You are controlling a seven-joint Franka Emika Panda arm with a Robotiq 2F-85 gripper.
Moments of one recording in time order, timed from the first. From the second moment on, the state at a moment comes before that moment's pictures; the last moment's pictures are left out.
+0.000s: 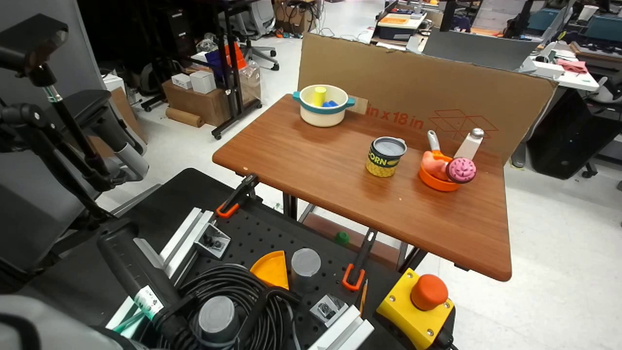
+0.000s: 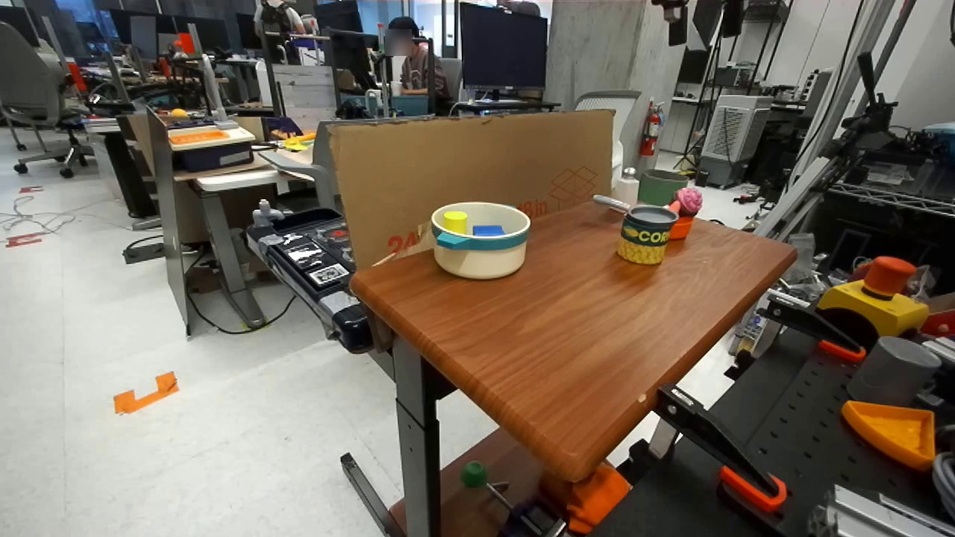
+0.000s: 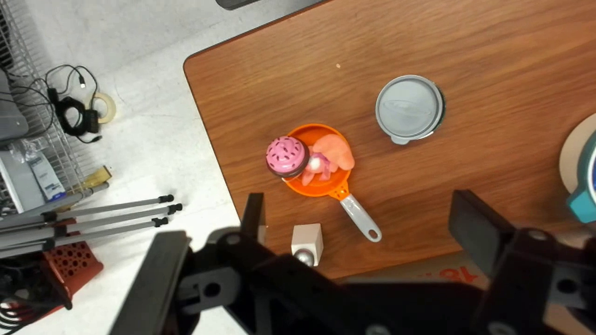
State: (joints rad) arm -0.08 0.17 -0.10 -1.83 -0.17 1.85 0.12
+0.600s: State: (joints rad) arm -0.12 0.27 -0.13 -1.70 -0.14 1.78 0.17
